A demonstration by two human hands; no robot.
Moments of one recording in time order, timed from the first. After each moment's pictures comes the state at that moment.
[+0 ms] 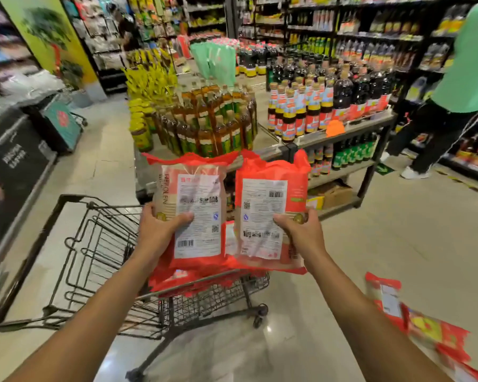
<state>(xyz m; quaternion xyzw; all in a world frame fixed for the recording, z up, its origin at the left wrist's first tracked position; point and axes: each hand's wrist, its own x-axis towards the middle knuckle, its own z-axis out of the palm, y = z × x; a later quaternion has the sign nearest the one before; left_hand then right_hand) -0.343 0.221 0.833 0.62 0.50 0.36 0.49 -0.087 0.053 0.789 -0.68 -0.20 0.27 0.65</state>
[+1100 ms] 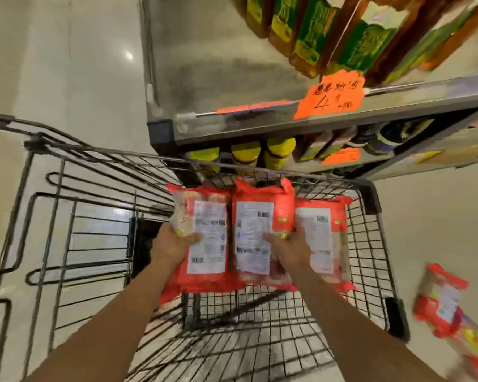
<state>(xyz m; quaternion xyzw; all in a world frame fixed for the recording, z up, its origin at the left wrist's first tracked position) -0.415 0.602 0.440 0.44 0.74 0.04 0.51 -0.154 0.480 0.451 -0.84 -0.14 0.44 0.27</state>
